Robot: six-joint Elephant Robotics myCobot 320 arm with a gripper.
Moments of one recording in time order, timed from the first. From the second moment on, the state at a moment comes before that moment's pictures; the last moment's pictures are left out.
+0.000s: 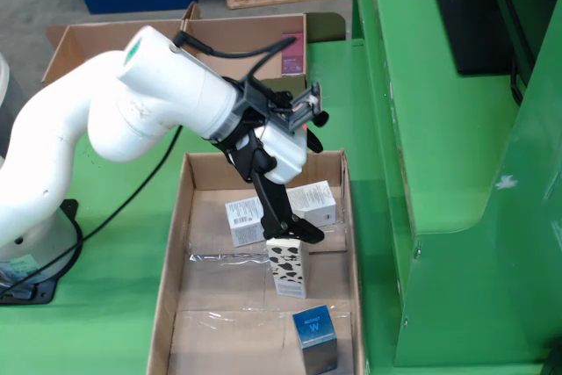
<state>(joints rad) 0.09 -1.00 -0.02 0.23 1.48 0.04</state>
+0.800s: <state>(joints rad) 0.08 -1.02 -0.03 0.22 1.50 0.04</state>
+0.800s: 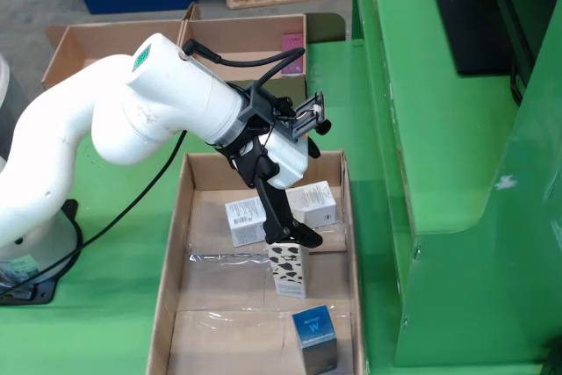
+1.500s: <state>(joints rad) 0.08 -1.06 -0.03 0.21 1.48 0.04</state>
